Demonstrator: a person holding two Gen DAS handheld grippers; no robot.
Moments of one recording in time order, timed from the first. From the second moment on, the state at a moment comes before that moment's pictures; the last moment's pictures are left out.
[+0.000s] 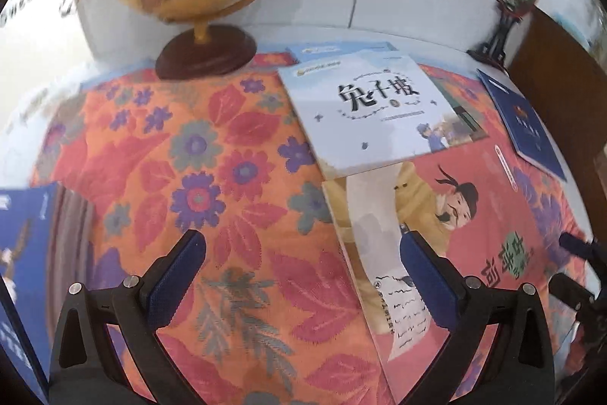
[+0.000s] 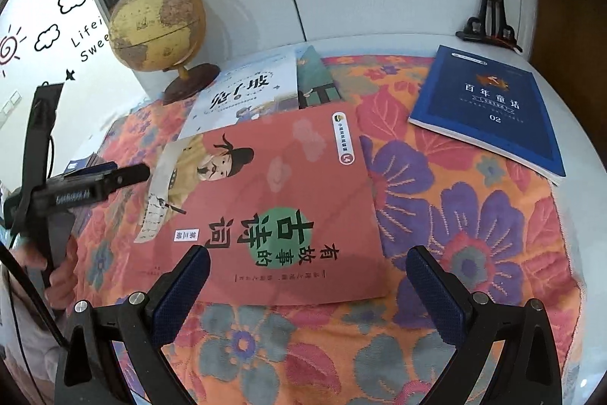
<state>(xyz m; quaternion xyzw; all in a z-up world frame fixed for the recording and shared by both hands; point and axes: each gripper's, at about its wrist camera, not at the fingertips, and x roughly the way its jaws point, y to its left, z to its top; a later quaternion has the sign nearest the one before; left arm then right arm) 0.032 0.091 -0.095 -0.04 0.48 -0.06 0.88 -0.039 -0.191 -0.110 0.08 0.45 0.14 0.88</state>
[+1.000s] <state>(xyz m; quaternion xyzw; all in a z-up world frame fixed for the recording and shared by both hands) 0.054 0.028 -0.110 0.04 0.51 -0.18 0.84 -0.040 -0.174 -0.137 0.28 0.47 0.24 0.80</state>
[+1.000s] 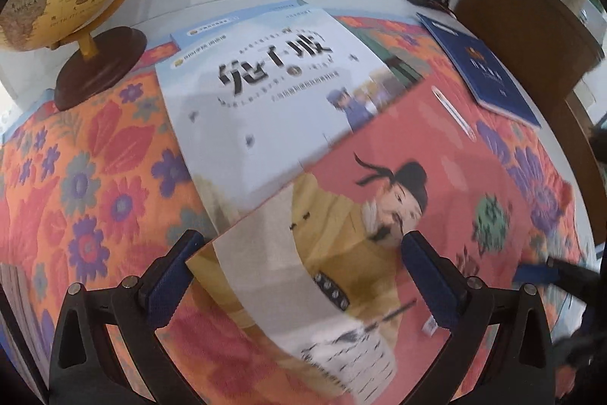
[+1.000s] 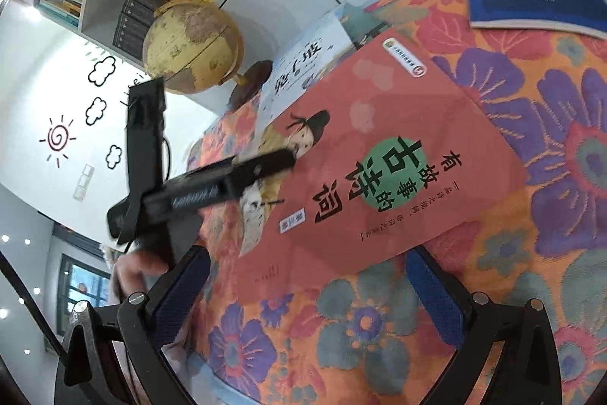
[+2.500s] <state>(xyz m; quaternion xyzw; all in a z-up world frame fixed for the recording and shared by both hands) -0.032 0.007 -0.109 0.04 0.53 -0.25 0.81 -0.034 -0.210 -0.133 0.21 0.49 0.19 0.82</state>
